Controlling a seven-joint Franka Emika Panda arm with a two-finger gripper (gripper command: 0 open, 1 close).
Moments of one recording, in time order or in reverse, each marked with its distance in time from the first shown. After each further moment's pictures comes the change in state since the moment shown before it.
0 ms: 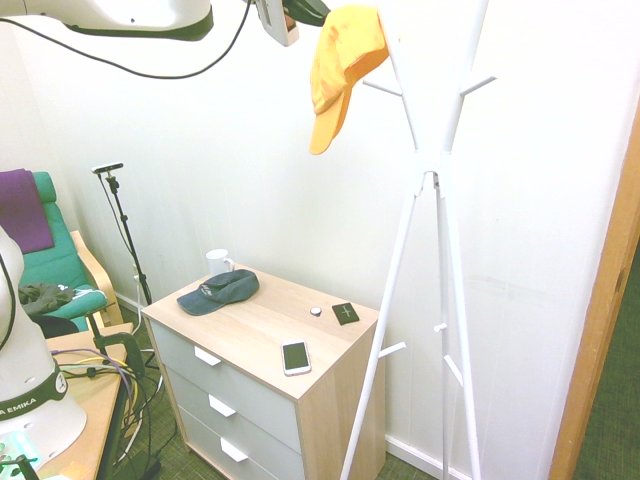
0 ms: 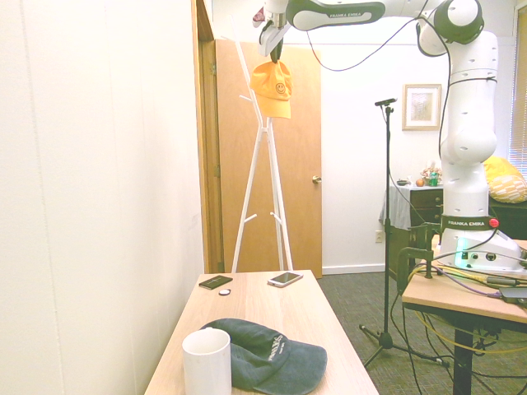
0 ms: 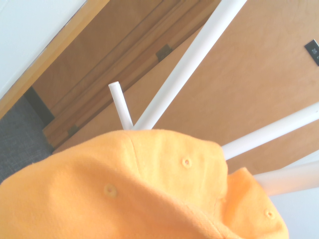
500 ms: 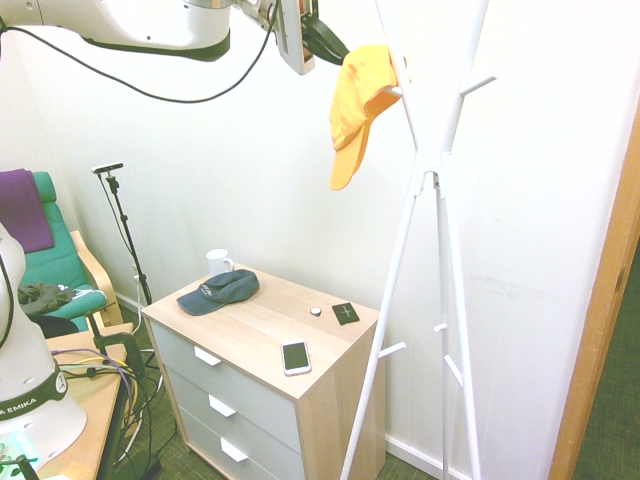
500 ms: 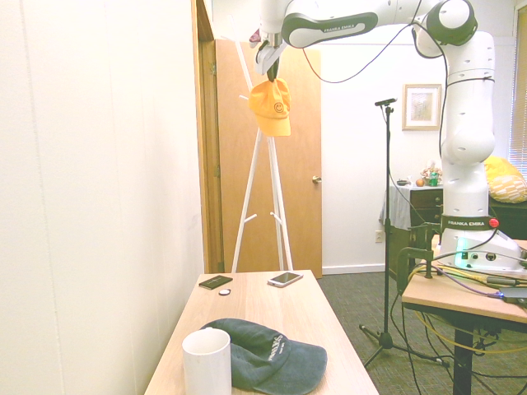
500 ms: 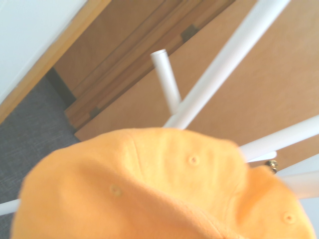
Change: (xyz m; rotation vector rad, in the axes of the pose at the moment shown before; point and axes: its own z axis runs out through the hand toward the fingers) arm -0.035 -0.022 0.052 0.004 -0.077 -0.029
